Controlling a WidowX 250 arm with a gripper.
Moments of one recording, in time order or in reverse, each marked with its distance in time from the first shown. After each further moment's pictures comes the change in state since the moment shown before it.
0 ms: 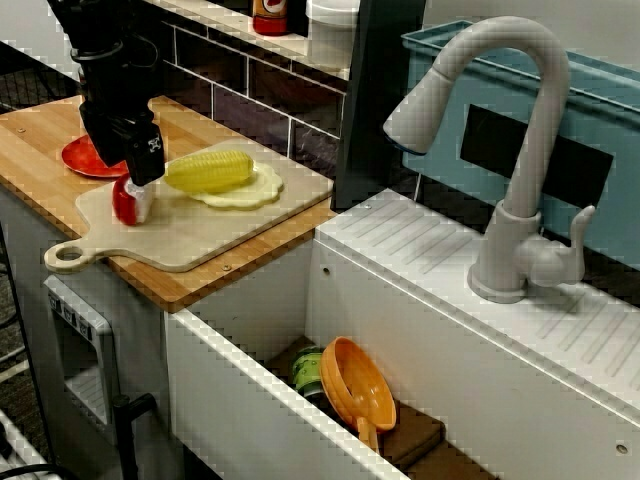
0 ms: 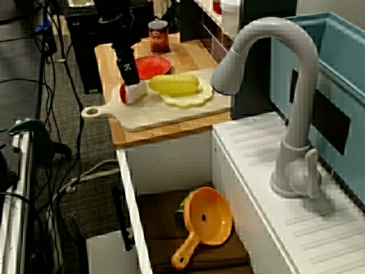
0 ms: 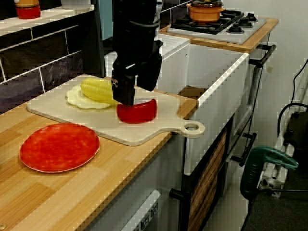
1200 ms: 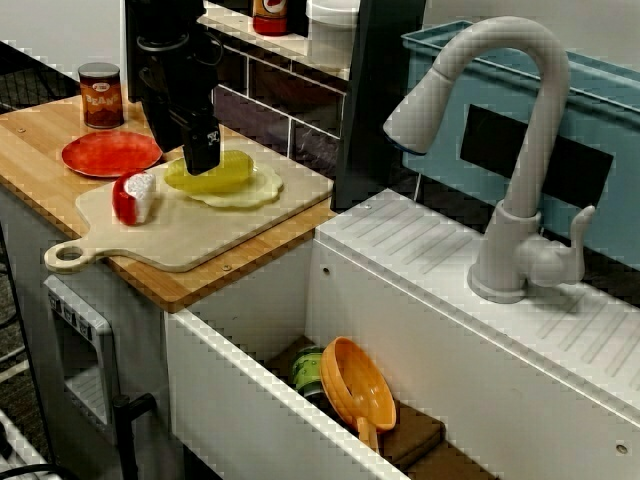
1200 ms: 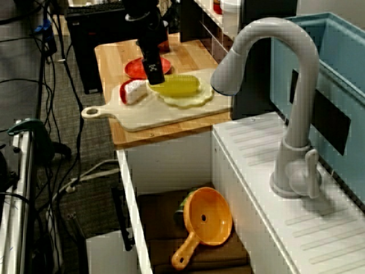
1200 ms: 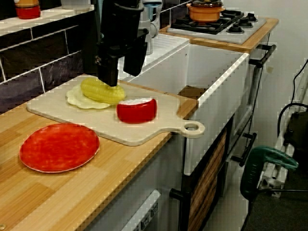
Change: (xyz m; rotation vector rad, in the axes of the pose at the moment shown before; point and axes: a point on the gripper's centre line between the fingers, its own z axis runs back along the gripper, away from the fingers) arm 0.044 -0.022 -0.004 0.055 -0.005 -0.077
